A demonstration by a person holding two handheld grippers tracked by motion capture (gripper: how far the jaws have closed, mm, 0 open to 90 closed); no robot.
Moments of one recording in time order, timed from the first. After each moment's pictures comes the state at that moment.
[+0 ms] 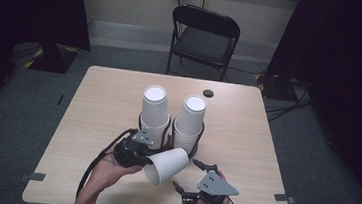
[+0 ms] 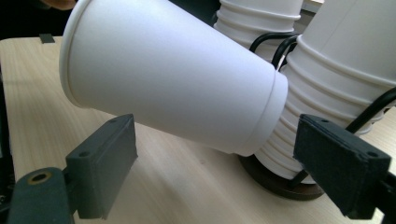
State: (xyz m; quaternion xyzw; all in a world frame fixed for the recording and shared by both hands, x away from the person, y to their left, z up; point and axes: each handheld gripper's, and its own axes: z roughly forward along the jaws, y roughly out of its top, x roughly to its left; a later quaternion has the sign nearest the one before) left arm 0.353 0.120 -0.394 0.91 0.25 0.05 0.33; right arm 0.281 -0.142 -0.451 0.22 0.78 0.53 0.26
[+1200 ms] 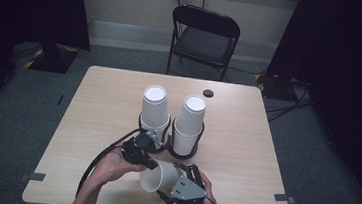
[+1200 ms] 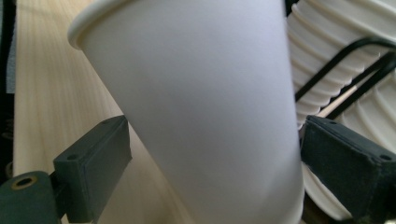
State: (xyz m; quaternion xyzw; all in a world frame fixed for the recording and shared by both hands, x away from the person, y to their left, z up) left arm 0.370 0.104 -0.396 0.94 0.23 -0.03 0.25; right arm 0.281 -0.094 -0.467 0.11 0.84 0.46 0.28
